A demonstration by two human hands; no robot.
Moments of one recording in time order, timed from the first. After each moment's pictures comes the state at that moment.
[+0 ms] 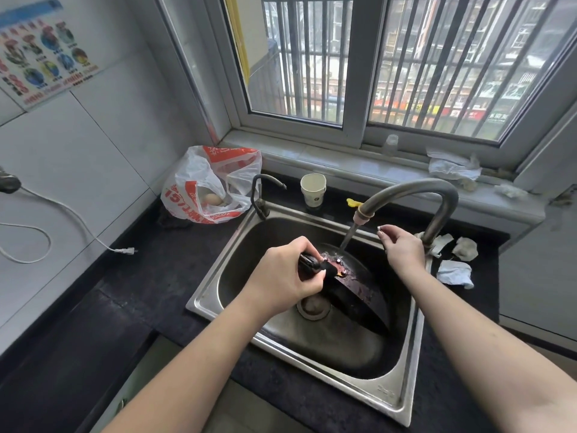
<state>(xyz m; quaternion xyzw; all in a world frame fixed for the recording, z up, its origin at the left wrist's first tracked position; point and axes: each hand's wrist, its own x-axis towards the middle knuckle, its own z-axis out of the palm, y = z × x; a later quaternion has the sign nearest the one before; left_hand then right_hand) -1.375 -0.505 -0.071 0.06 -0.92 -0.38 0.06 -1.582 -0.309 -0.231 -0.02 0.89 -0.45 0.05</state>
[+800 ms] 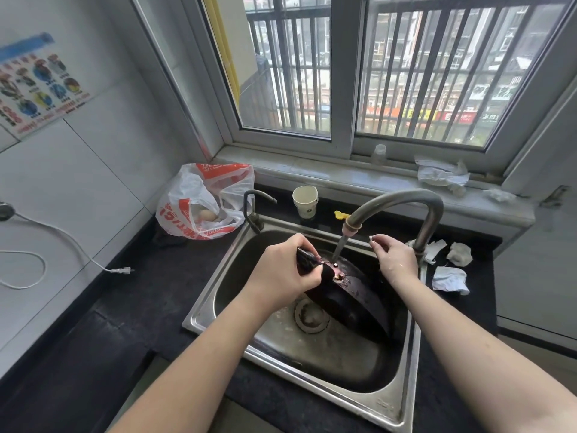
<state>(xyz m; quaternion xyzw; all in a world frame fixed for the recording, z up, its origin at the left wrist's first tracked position) -1.406 -0.497 -0.061 0.07 -0.93 -0.36 0.07 -1.584 -0.306 -0.234 -0.03 0.89 -0.45 0.05</state>
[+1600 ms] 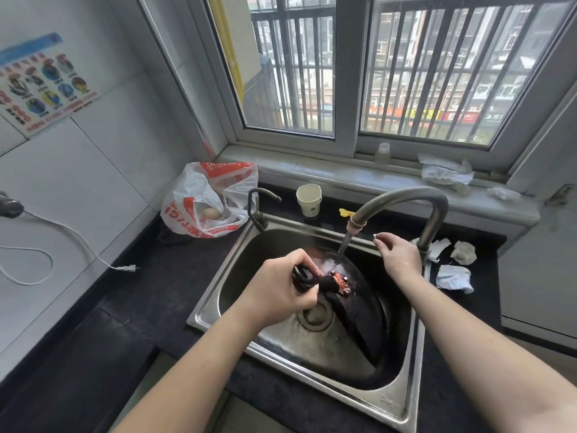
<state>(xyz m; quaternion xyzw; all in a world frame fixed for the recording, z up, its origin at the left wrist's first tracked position) -1.377 -0.505 -0.066 0.03 -0.92 -0.40 0.03 -1.584 -0.307 -0.234 -0.04 0.90 -0.43 0.04</state>
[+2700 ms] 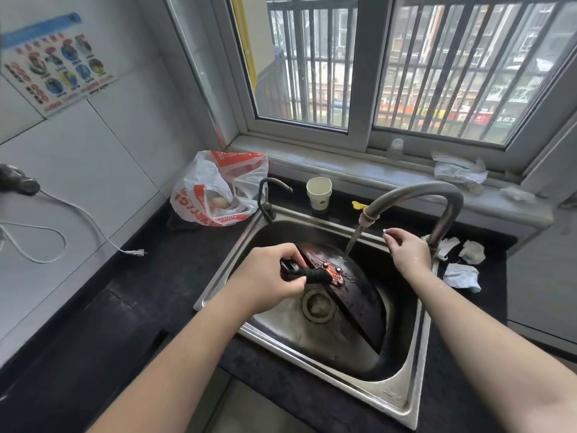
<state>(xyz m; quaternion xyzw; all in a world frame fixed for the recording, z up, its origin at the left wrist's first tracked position) -1.361 -0.528 -0.046 0.12 -0.94 -0.32 -0.03 -1.582 -0.309 -0.229 -0.03 0.90 -0.42 0.05</state>
